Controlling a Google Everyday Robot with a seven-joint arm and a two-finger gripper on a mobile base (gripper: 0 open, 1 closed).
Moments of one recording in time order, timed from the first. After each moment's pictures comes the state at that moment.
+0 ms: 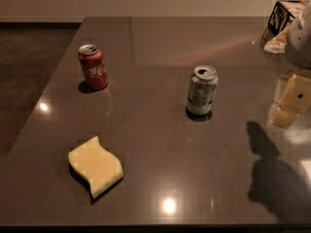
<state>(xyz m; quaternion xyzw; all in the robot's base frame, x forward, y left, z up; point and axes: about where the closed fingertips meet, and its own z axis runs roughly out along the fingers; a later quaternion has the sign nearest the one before) 0.438 -0.217 0.976 -0.60 0.78 -0.03 0.16</state>
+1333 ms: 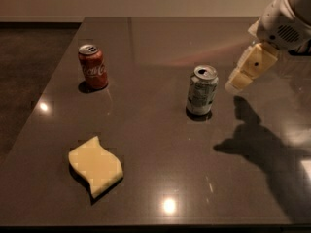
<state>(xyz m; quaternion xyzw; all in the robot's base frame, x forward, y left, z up) 0.530 -0.193 0.975 -0.51 0.82 0.02 0.26</state>
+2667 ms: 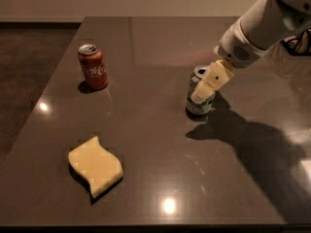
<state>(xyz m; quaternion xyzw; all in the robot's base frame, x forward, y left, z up) 0.557 -0.132 0.916 -0.52 0.81 0.10 0.25</state>
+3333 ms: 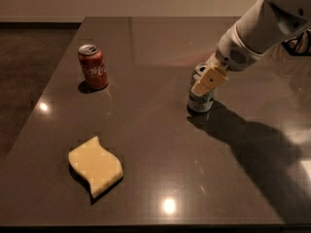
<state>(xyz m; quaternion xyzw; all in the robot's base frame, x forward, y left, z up) 0.556 -0.130 0.909 -0.51 0.82 0.09 0.25</state>
